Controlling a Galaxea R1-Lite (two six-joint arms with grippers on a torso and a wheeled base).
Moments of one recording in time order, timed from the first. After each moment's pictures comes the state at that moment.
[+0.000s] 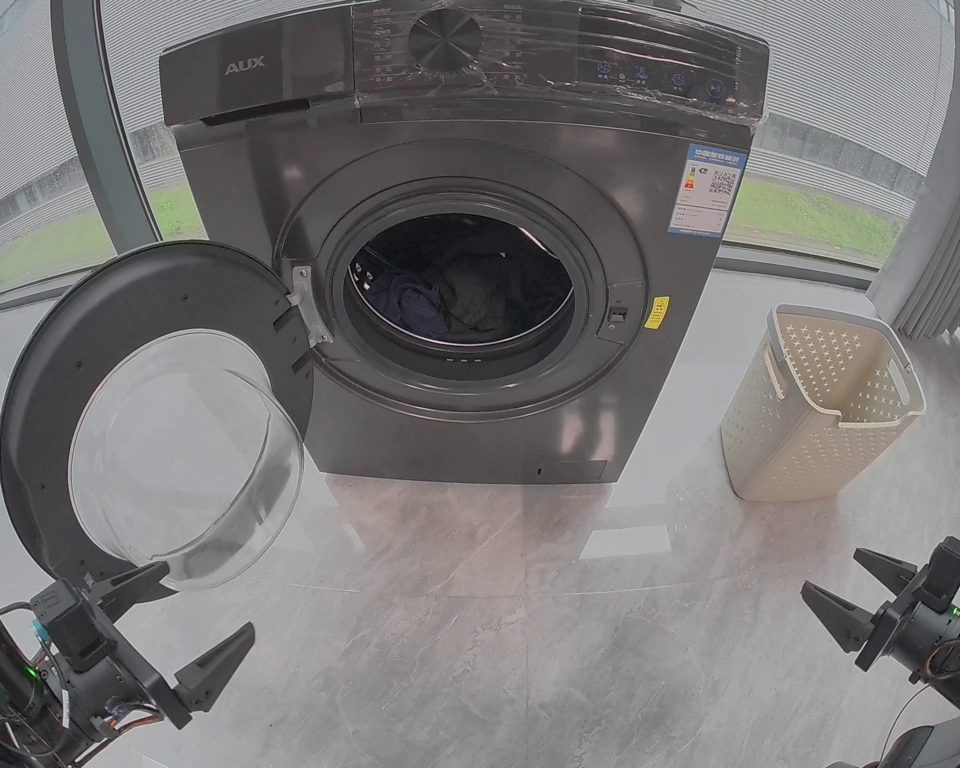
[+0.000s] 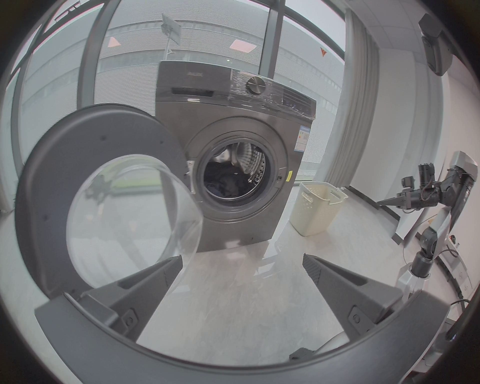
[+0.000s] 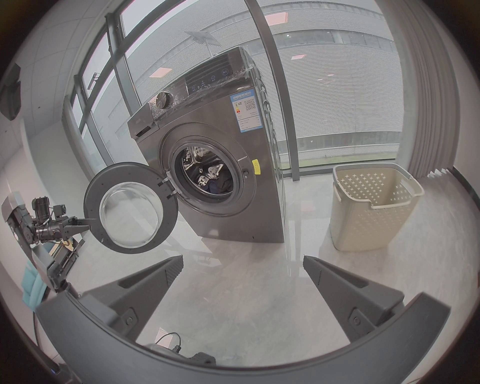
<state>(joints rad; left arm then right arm) -0.62 0.97 -0.02 -0.80 0.19 -0.04 0.47 0.95 -0.02 -0.75 -0.12 0.20</state>
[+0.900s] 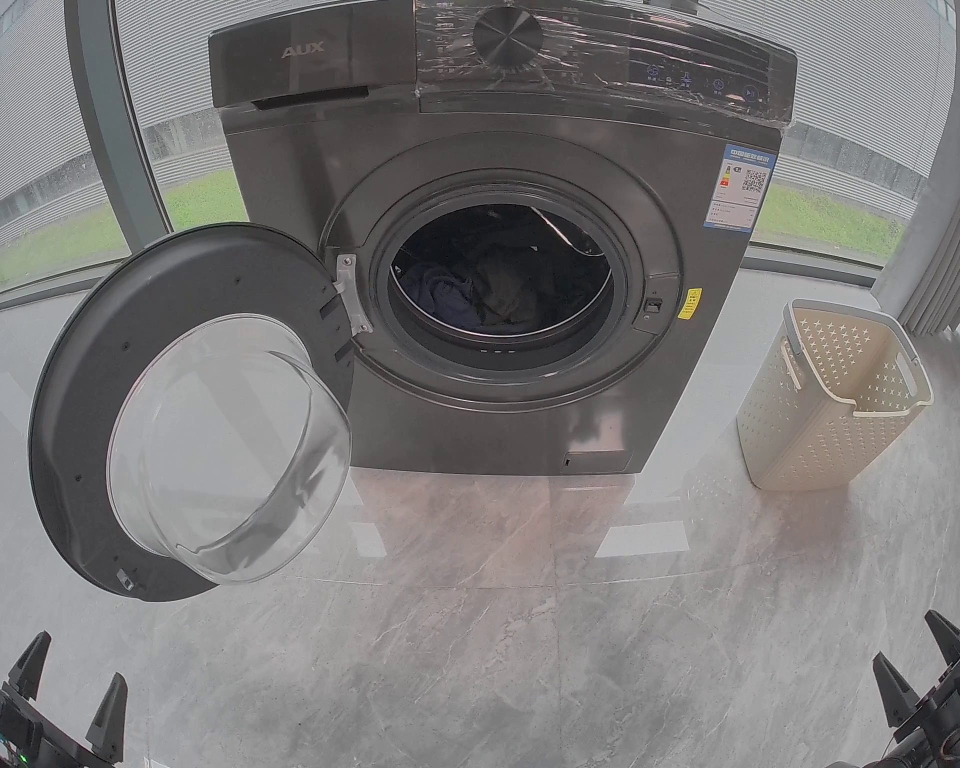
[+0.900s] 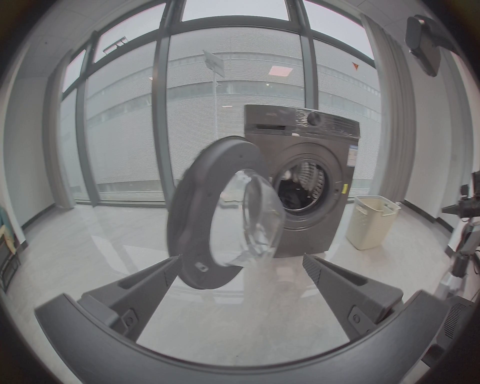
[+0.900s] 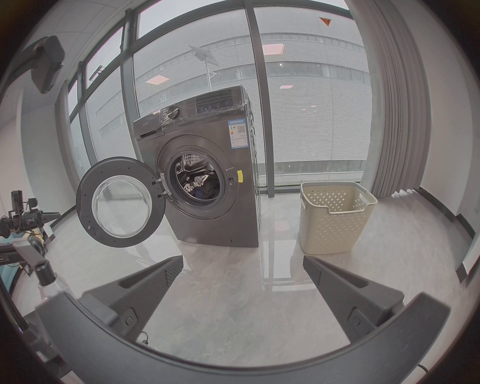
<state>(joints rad) 0.02 0.10 -0.02 -0.09 -0.06 0.01 0.08 0.16 -0.02 -0.07 0.07 0.05</state>
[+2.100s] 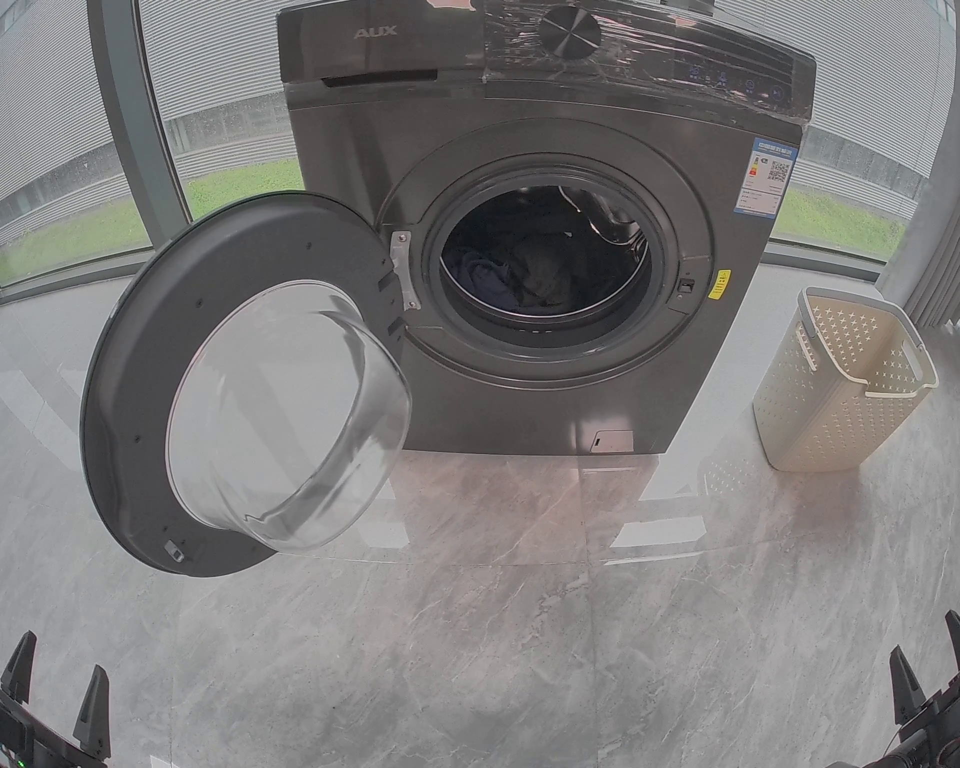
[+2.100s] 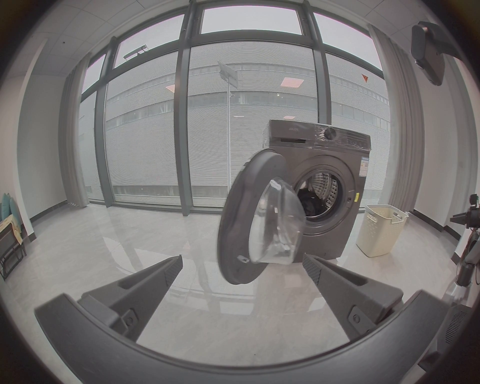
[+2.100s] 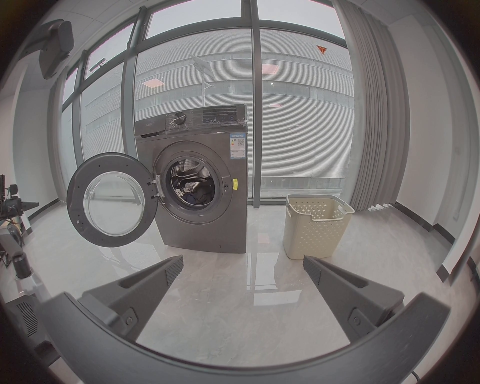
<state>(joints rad) 0.01 0.01 -0.02 -0.07 0.03 -0.02 0.00 0.01 -0.02 -0.01 0.01 -0.01</state>
